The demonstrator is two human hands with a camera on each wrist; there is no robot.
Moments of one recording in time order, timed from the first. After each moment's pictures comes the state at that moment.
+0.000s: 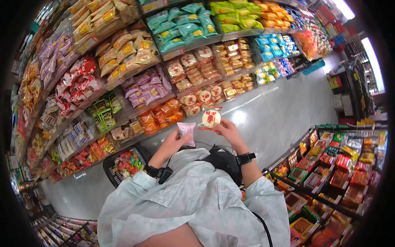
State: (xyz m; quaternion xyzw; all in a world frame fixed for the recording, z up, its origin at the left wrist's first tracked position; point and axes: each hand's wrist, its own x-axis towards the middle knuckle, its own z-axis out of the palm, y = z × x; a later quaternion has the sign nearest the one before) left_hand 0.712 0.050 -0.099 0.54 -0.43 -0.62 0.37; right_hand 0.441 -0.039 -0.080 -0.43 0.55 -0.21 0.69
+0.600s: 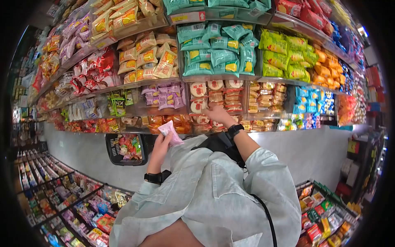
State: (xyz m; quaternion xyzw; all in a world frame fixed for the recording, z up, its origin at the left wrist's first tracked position) left_hand 0.713 -0.028 -0.070 0.68 -0.08 -0.48 0.54; right_hand 0.569 -0.305 -0.174 -0.67 0.39 0.08 0.62
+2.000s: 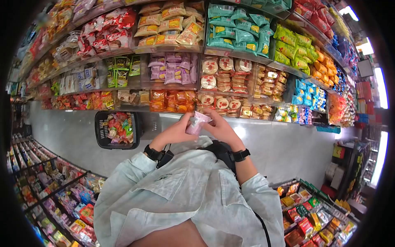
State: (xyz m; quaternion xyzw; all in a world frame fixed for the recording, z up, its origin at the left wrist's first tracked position) left_hand 0.708 0.015 -0.068 0.63 -0.42 -0.56 0.34; right_hand 0.521 -0.125 -0.063 -0.66 0.30 -0.06 0.69
